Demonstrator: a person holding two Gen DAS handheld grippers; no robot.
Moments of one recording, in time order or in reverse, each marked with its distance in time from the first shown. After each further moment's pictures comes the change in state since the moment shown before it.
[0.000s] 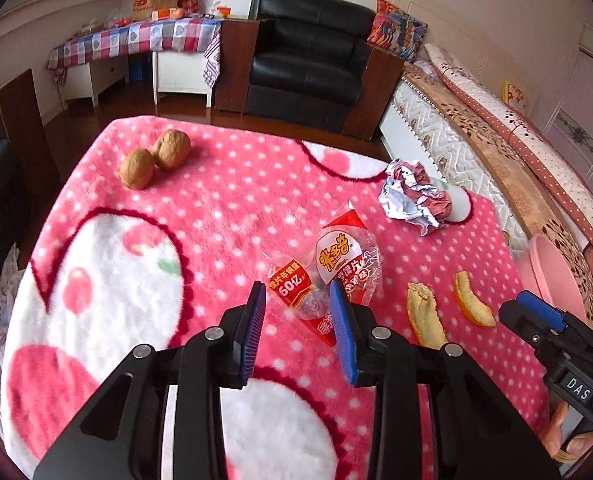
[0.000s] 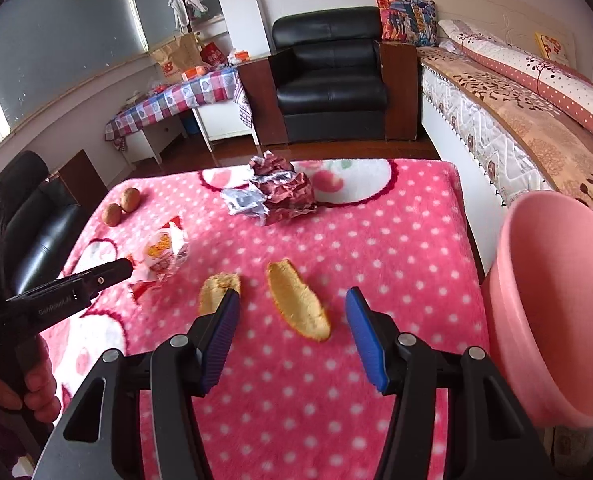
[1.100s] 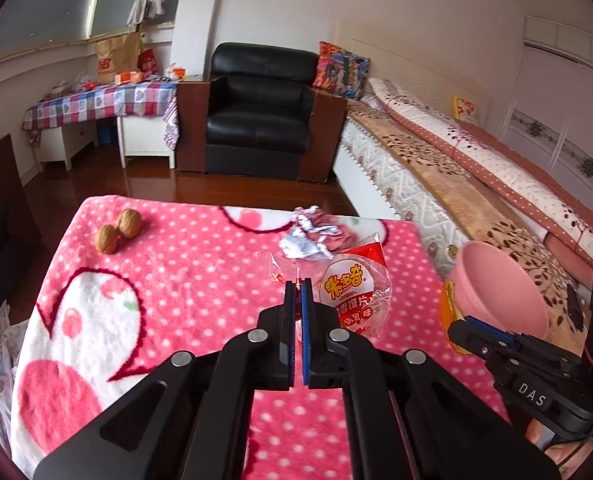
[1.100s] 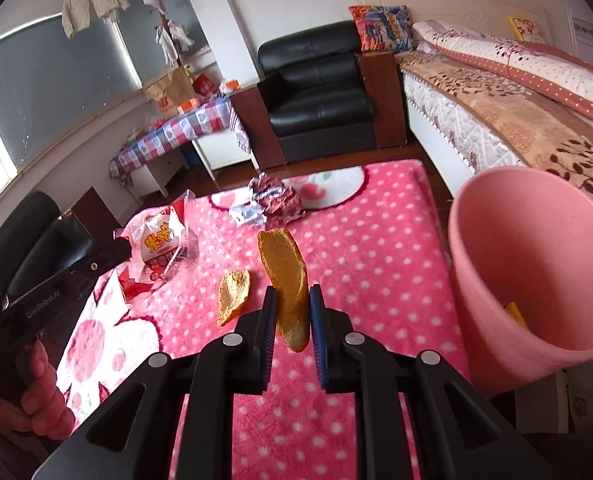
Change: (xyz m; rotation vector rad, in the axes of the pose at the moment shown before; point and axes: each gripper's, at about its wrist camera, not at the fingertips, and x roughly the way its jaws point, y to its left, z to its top) left arm -0.079 -0.072 -0.010 0.145 -0.201 -0.107; right arm -0.075 -0.016 -0.027 0.125 -0.110 0.041
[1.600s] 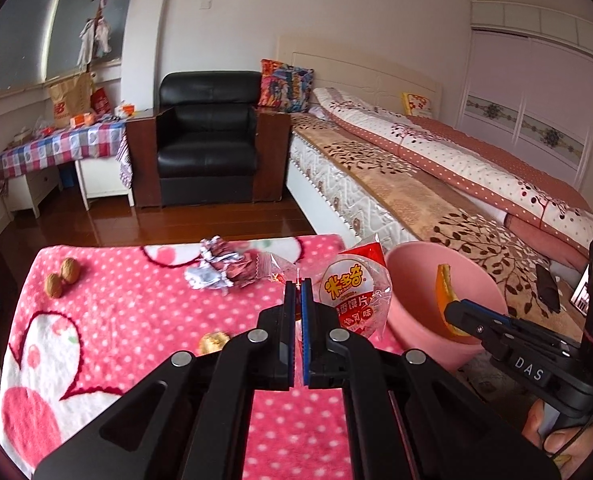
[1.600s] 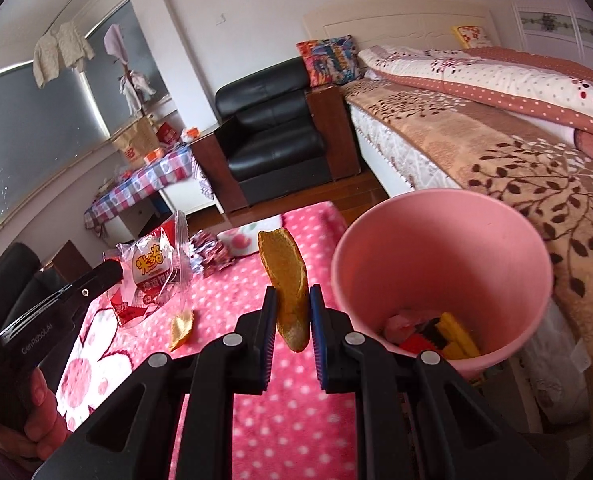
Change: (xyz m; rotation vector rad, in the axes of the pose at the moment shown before) left arm -0.006 -0.096 0.006 0.149 -0.065 -0.096; right arm -0.075 -0.077 0.006 0.117 -0.141 -0.096
